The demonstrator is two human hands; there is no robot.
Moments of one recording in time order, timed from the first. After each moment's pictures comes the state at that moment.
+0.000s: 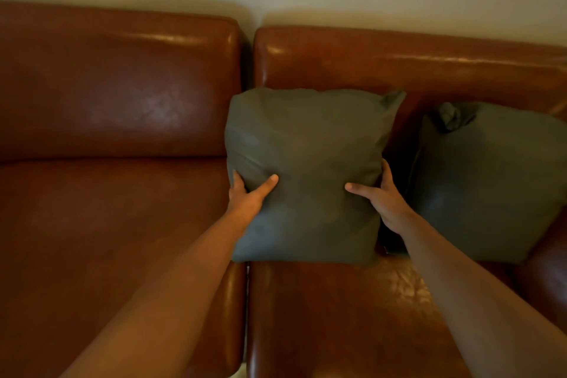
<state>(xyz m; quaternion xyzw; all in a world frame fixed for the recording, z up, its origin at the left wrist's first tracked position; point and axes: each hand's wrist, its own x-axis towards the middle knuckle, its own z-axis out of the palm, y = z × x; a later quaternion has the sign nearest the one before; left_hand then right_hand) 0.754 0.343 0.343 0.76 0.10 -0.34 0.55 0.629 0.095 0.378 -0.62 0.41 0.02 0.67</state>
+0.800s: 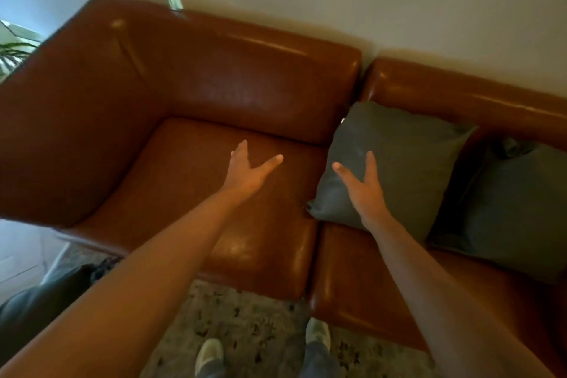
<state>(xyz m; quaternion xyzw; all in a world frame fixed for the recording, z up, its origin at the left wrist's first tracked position) 0.696 0.630 0.534 0.85 0.07 -0.20 0.49 0.614 0.415 0.538 -0.75 0.30 0.00 0.58</state>
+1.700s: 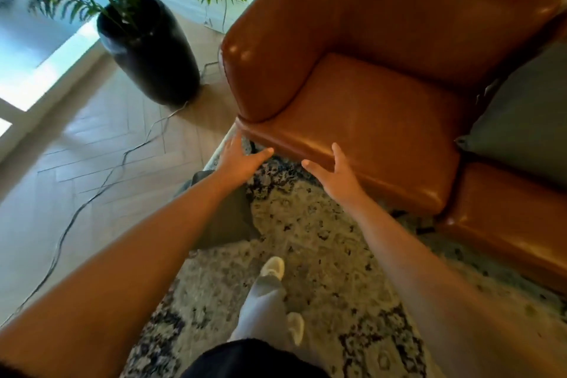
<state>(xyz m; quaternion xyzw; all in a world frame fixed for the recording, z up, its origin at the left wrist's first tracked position) 0.449 1.186 0.541 0.87 0.15 -0.17 0.45 0.416 0.967 0.553 -0.78 0.14 0.22 0.57</state>
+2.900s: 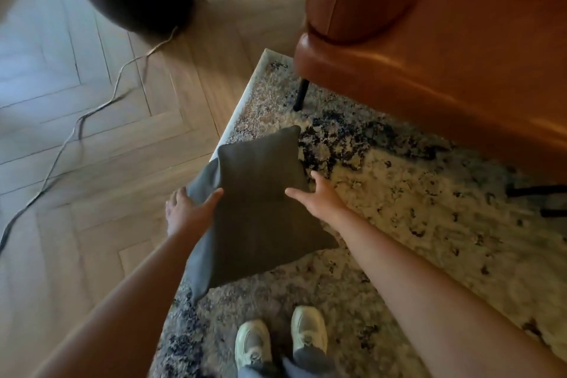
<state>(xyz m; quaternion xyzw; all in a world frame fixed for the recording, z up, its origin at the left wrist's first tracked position) 0.487 1.510 0.057 0.85 0.34 -0.24 0.33 0.507 1.250 0.085 -0.79 0.26 0.36 0.42</state>
